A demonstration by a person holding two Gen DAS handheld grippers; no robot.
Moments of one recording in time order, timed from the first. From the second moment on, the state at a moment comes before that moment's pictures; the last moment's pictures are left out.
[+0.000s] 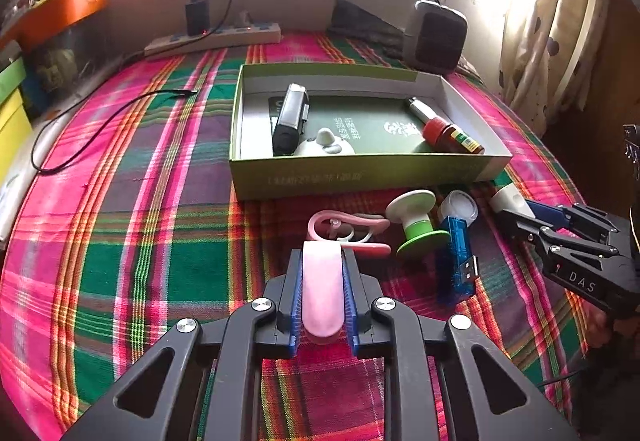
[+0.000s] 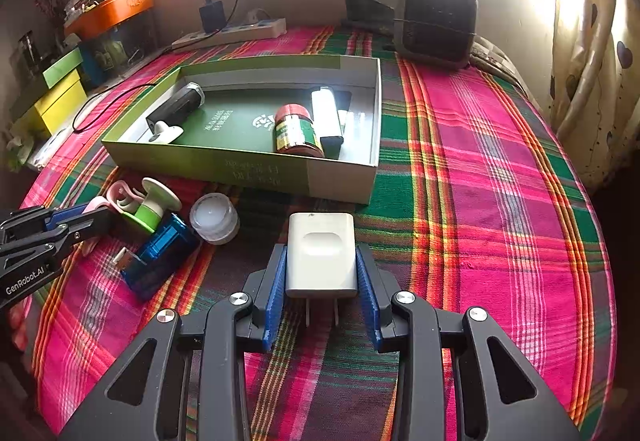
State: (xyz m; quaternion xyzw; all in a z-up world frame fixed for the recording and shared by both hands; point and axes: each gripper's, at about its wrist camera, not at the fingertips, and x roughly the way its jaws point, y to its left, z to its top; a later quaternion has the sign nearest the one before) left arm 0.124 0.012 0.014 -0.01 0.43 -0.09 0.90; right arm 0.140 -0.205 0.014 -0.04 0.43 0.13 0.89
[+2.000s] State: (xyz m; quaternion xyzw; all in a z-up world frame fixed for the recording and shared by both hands) left arm 0.254 -0.012 0.041 -0.01 0.43 -0.15 0.89; right arm 0.222 -0.142 0.037 -0.06 0.44 0.23 0.87
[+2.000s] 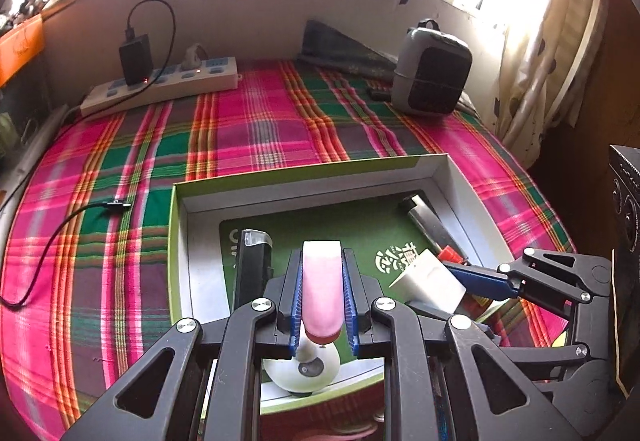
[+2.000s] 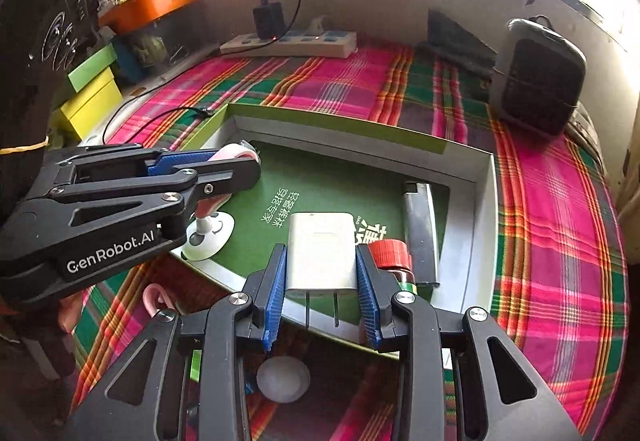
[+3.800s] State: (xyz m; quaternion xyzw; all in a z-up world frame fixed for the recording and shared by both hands) left arm 0.257 -0.014 0.025 0.00 0.45 -0.14 0.88; right arm 0.242 -0.140 0.020 -0.06 0.45 0.21 0.87
